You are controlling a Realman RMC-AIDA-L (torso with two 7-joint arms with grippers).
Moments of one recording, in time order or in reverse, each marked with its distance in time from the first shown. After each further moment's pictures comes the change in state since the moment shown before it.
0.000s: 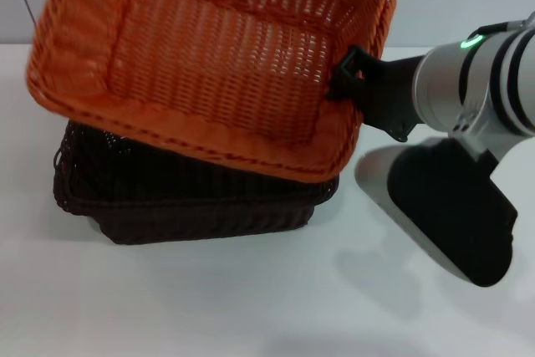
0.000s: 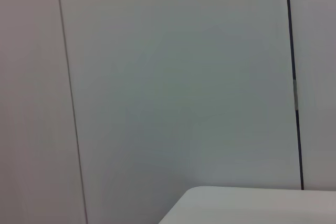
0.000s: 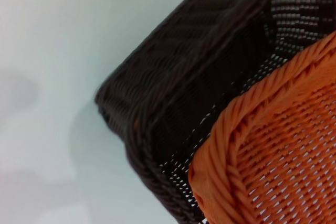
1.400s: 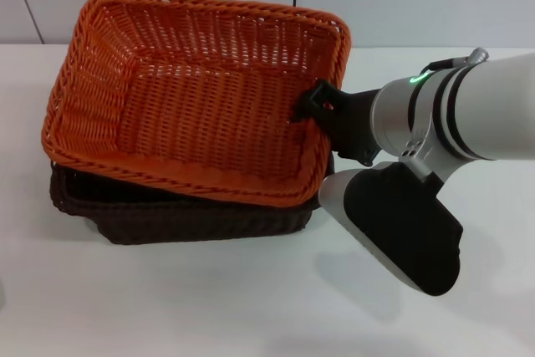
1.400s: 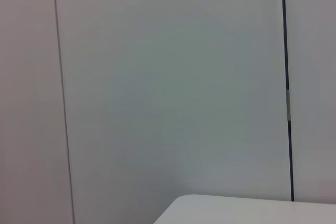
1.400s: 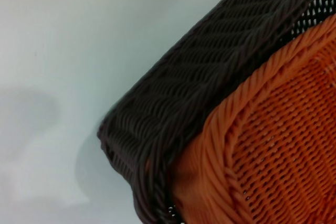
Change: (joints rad) left arm -0.015 0.005 0.032 -0.026 -0.047 -0.001 0.000; right arm 0.037 -0.005 -0.075 0.189 0.036 0.155 0.050
